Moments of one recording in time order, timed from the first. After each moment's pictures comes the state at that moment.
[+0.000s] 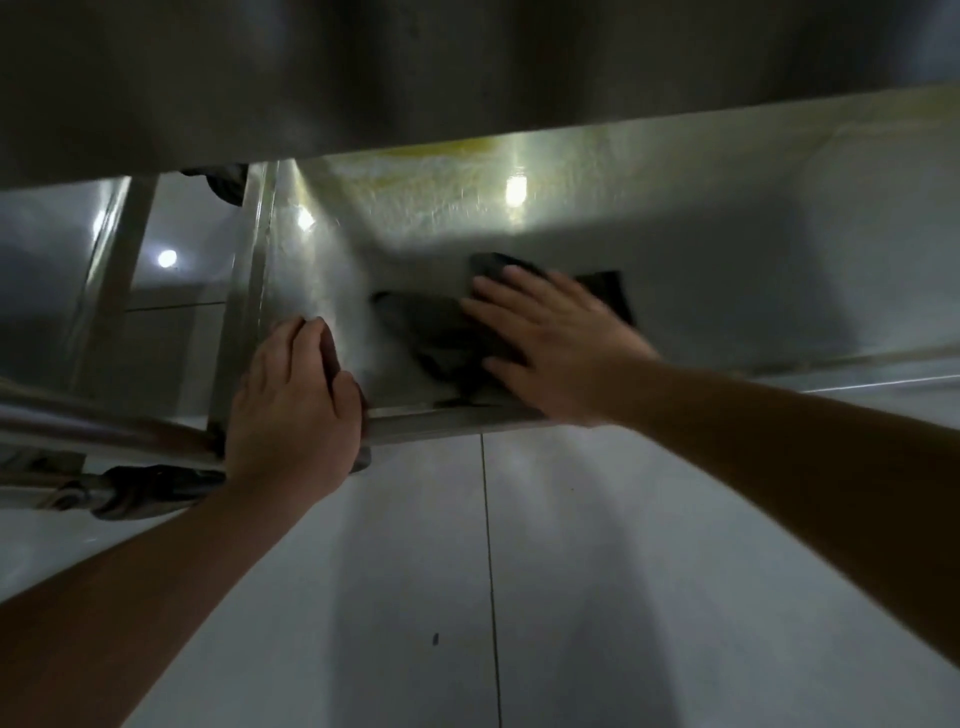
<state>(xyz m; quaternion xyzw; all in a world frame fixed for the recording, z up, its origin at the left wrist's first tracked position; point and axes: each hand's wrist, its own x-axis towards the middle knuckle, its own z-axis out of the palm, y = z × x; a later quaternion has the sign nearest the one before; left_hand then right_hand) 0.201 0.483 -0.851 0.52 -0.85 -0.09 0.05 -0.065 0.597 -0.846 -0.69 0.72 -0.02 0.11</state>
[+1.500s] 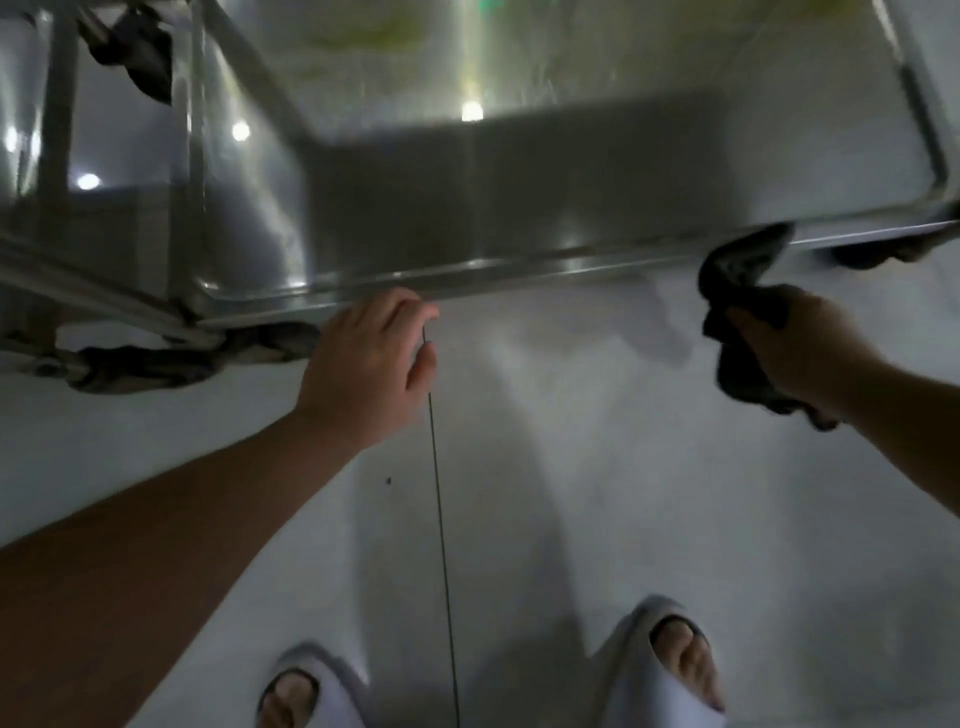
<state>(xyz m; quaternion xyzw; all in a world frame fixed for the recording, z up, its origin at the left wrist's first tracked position) 0.177 0.606 -0.819 0.23 -0.96 -0.11 0.06 -0.165 0.867 -0.810 -0.25 0.94 -0.09 0.22</state>
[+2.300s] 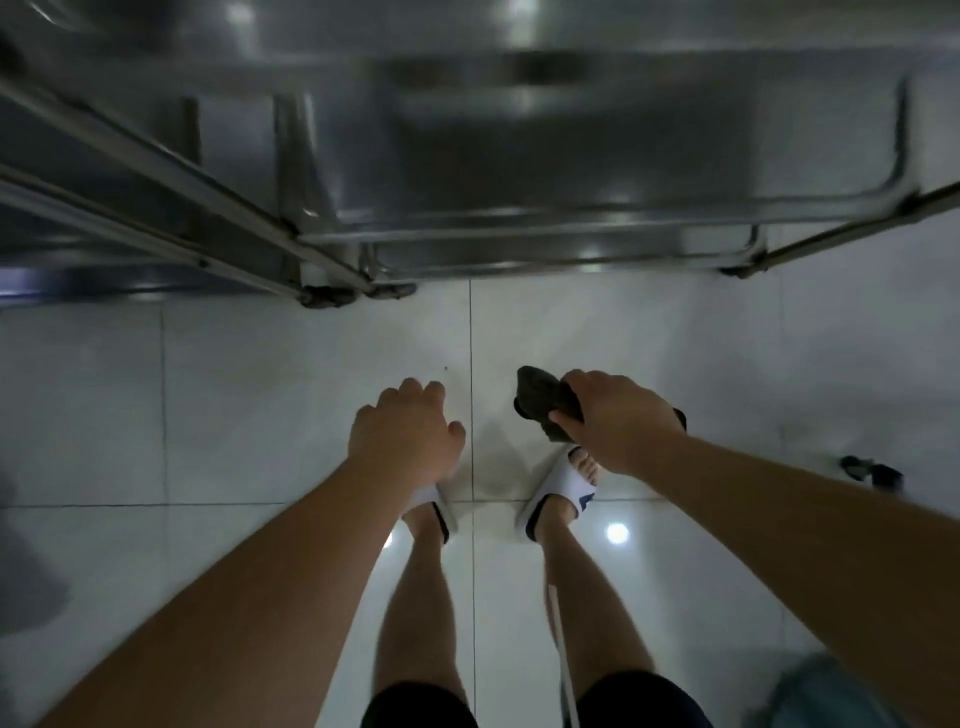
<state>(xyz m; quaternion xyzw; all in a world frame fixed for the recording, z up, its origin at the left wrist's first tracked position) 0.250 0.726 -0.382 0.41 -0.81 -0.22 -0.37 0.041 0.865 -0.405 -0.48 0.78 0.09 0.40</state>
